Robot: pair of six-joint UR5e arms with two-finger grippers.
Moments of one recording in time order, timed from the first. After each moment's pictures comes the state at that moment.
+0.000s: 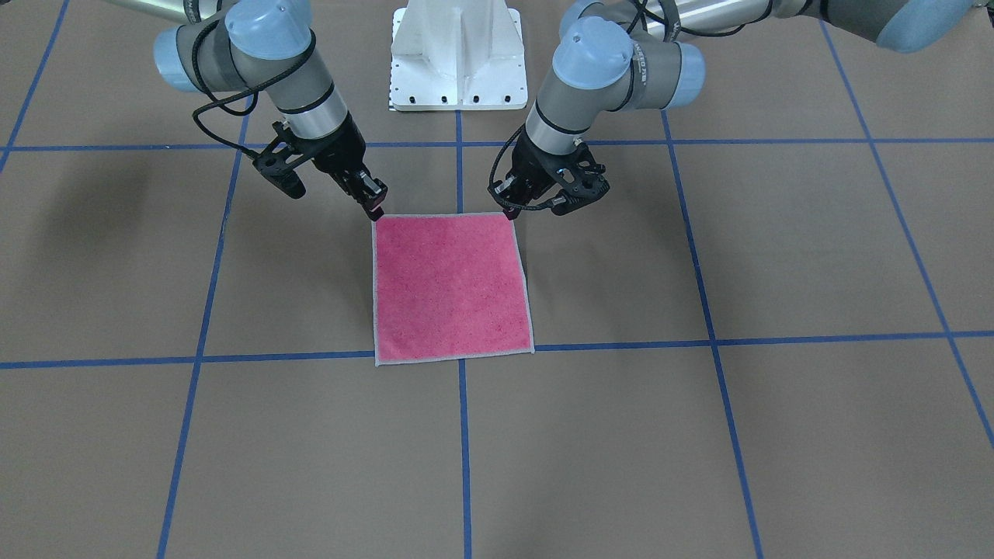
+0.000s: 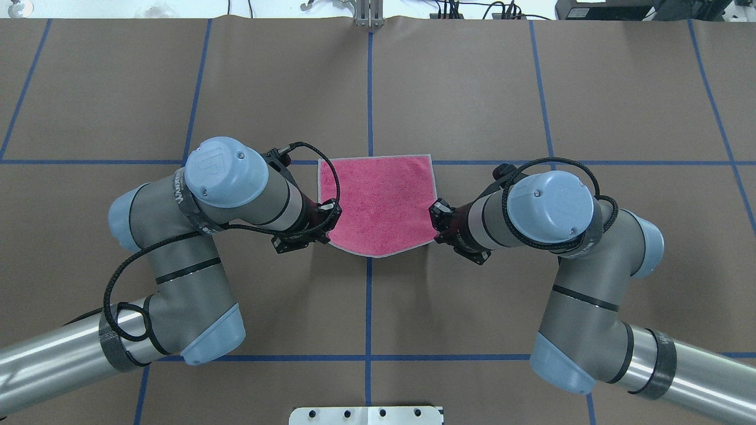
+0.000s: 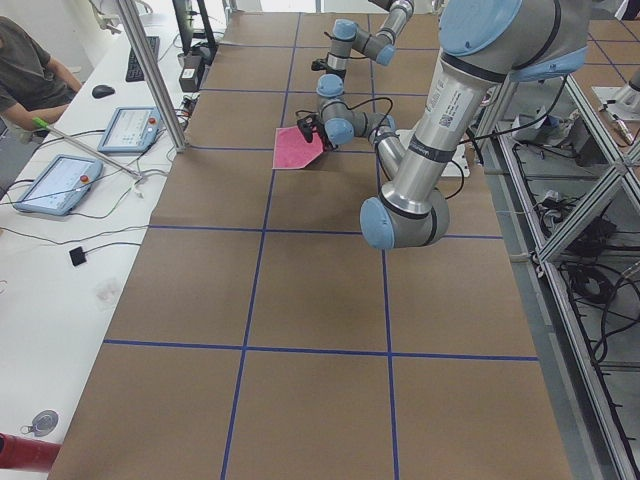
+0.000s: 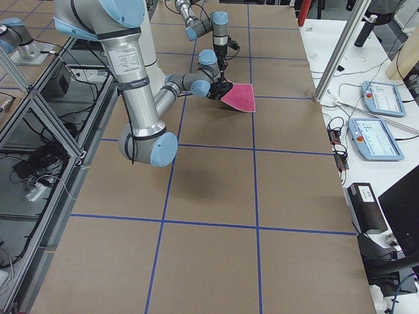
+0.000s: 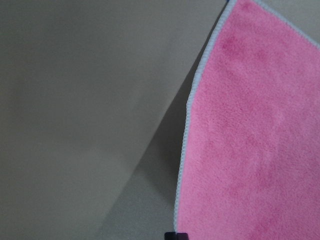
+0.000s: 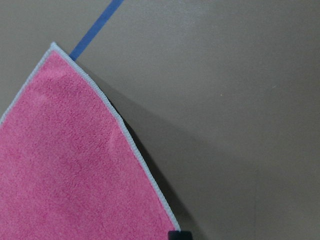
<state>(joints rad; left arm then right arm) -0.53 -2.16 -1.72 -1.84 -1.94 -1.84 0.51 -1.18 1.87 -1.24 1.81 2.08</state>
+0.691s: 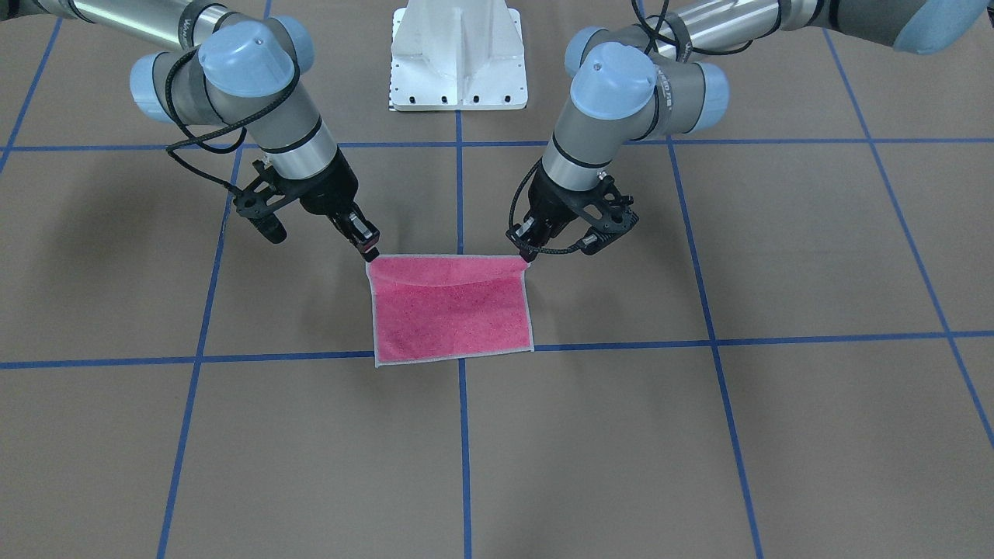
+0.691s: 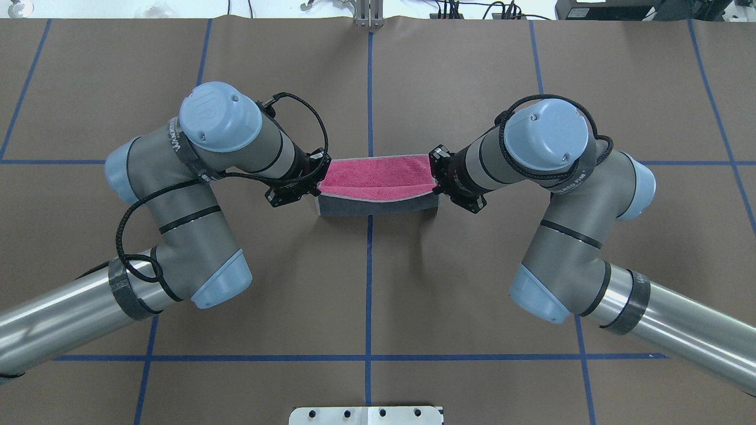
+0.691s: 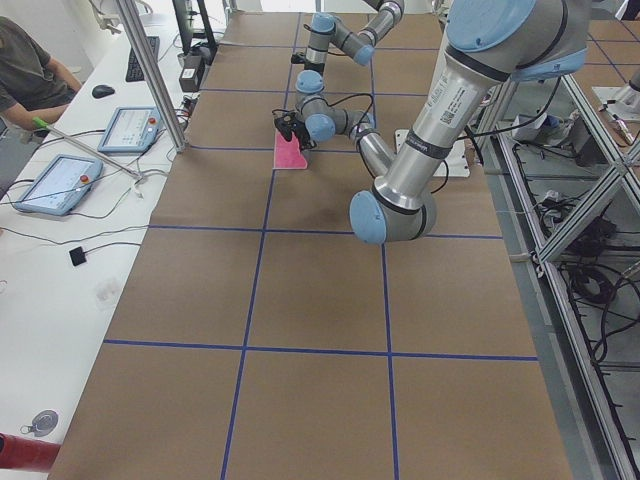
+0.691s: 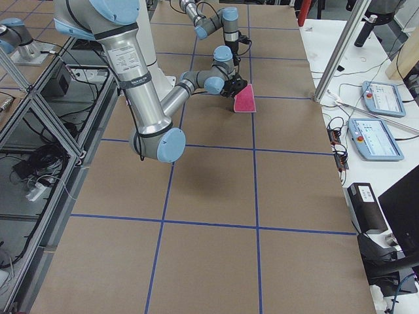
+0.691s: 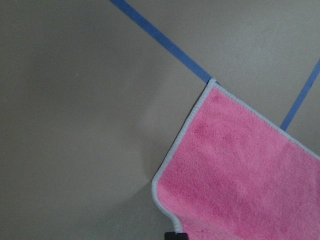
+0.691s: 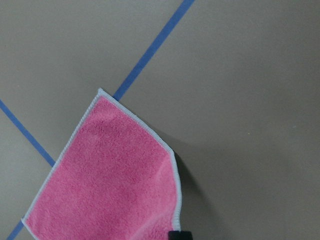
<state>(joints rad) -0.63 -2.24 -1.60 -1.85 -1.94 -1.86 0.63 -1.06 1.72 -1.24 1.88 2.08</state>
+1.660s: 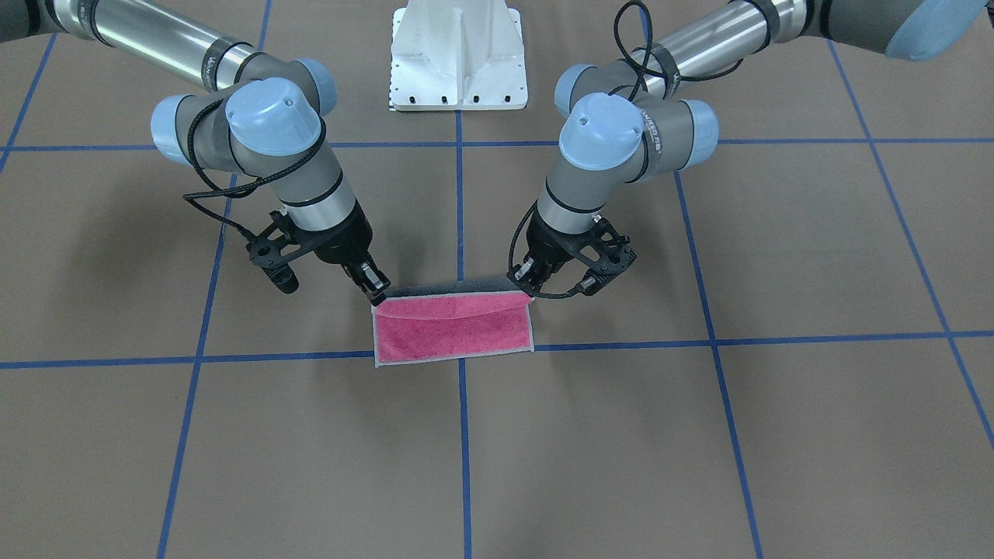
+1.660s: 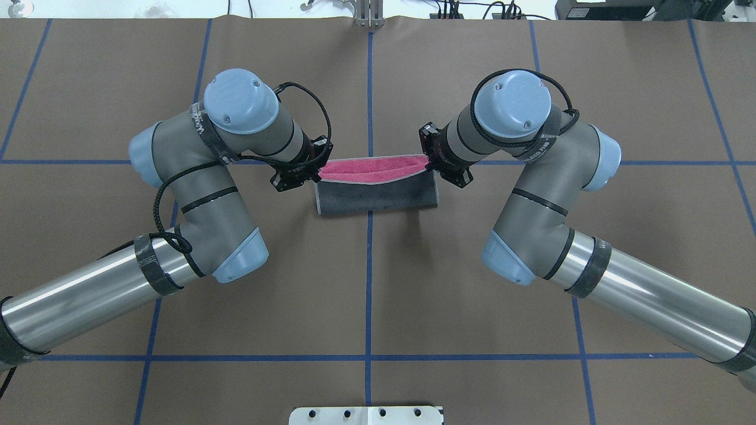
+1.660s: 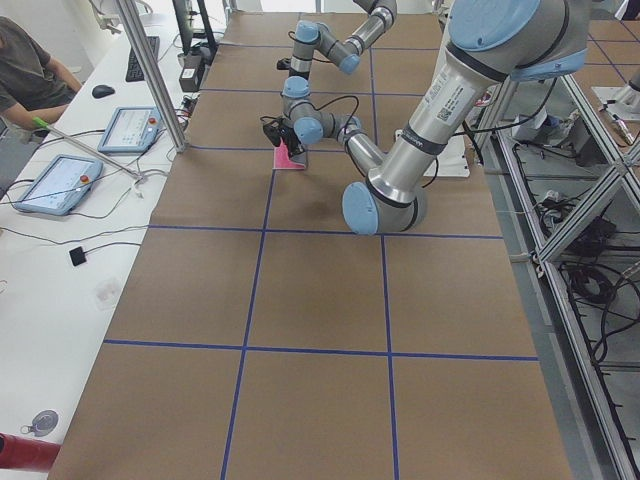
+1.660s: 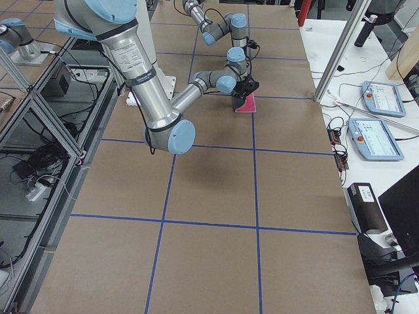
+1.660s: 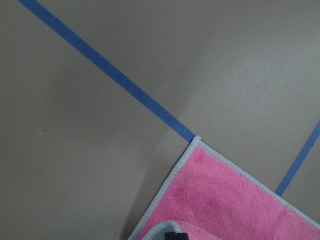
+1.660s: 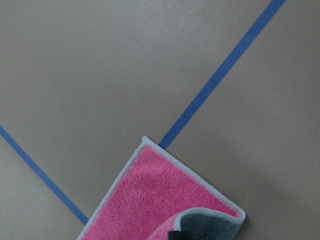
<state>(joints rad) -0.65 -2.29 -1.46 -1.88 -1.94 -1.86 0.66 -0.95 1.55 -1.23 1.88 2.07</state>
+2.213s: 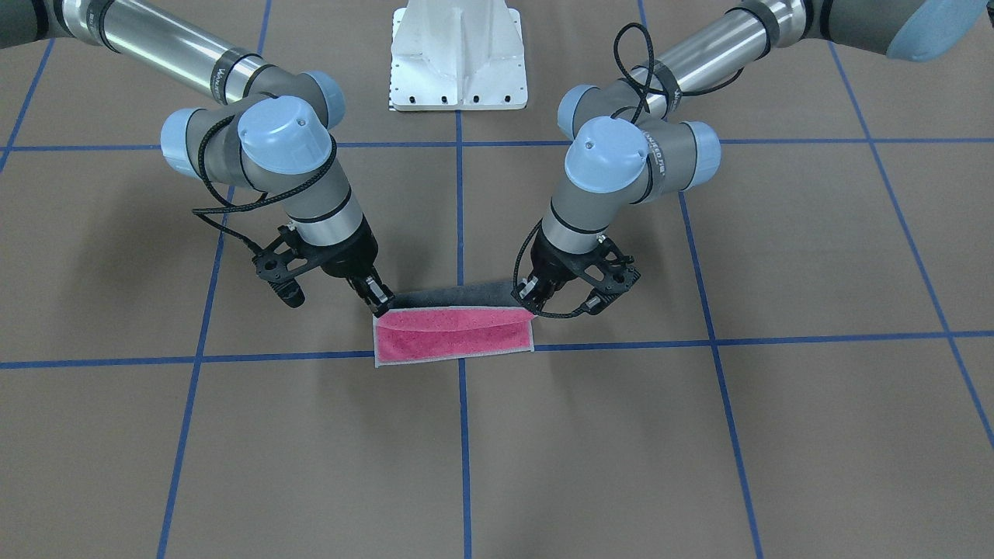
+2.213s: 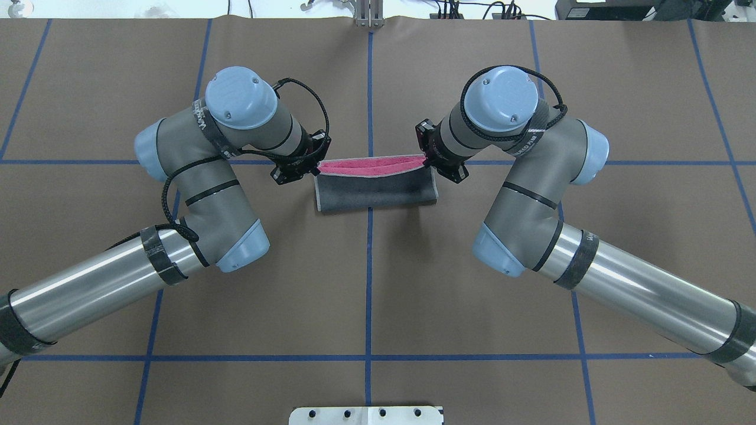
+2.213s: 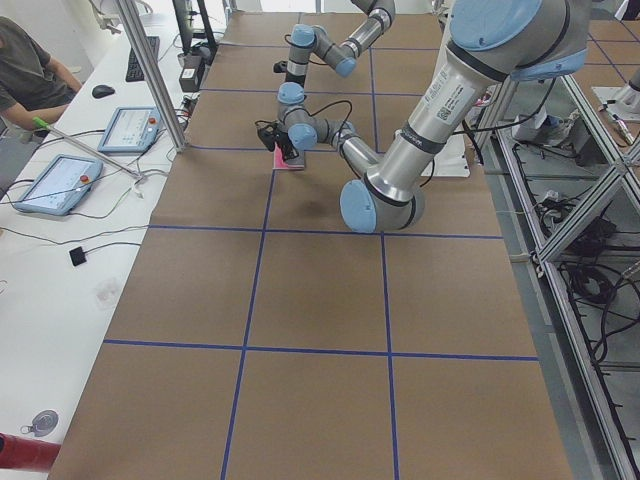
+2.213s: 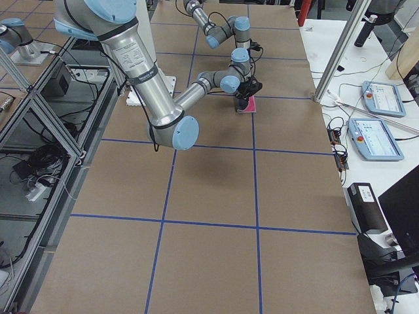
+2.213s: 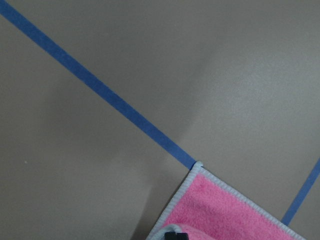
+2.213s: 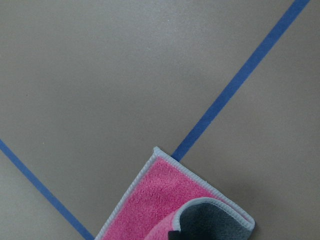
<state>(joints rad) -0.66 -2.31 -1.39 -1.95 -1.93 -1.86 0.67 -0.92 1.51 -1.23 1.88 2.07</state>
